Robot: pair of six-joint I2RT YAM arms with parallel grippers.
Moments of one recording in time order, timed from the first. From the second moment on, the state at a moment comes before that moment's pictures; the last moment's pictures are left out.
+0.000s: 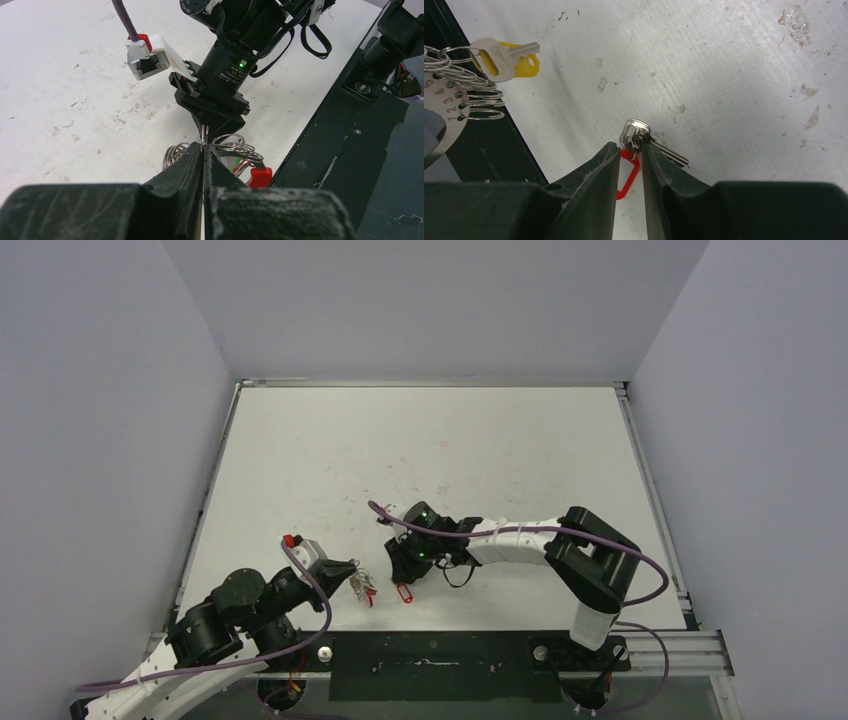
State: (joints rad) left arm -0.99 0.10 0.50 -0.58 -0.07 -0.11; right arm 1.01 1.77 0.95 -0.06 -0.32 0.27
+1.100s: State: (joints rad) left arm -0.99 0.32 0.40 -0.39 -0.02 -0.12; right arm 0.90 1.39 0.96 -0.38 -0.41 0.01
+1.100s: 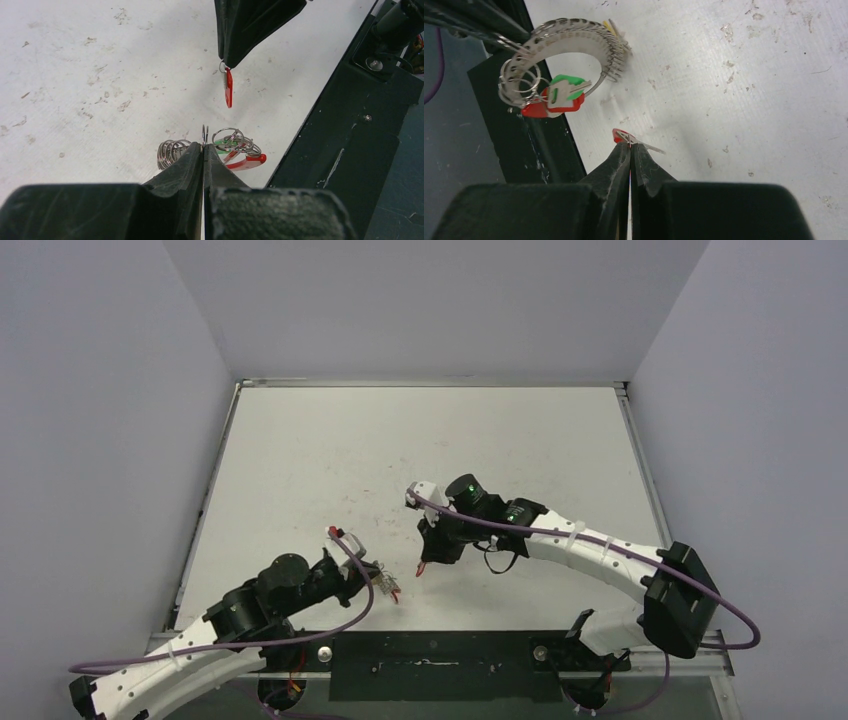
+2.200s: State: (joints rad) left arm -0.99 0.42 0.29 -0.10 0.09 -0.16; right arm 1.02 1.32 1.07 -0.45 -0.45 -0.17
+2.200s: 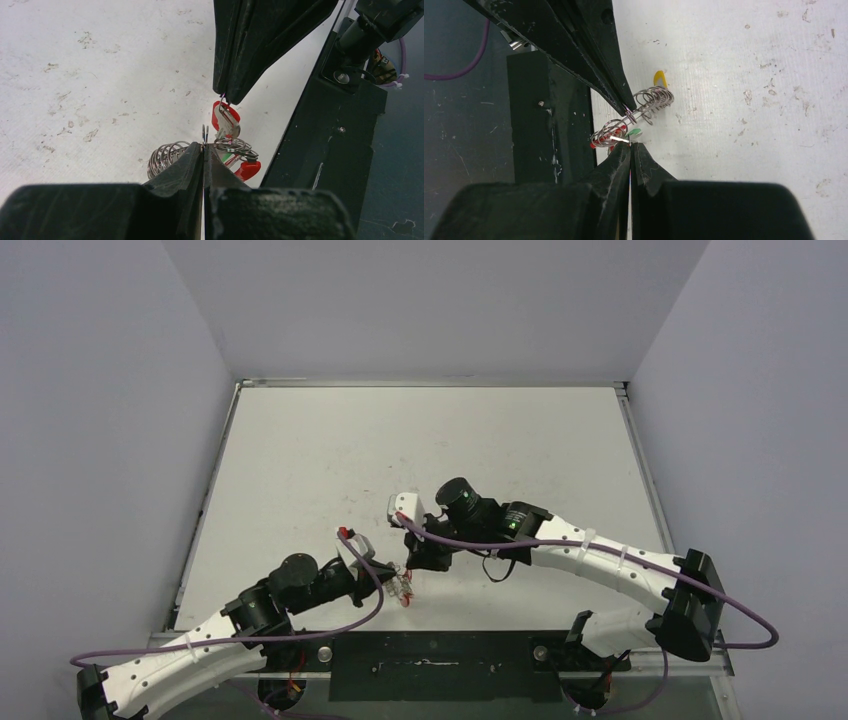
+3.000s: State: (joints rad) left arm -0.99 0.43 0.29 -0.09 0.11 -0.17; right arm 1.08 1.40 1.12 -0.44 -0.43 -0.17
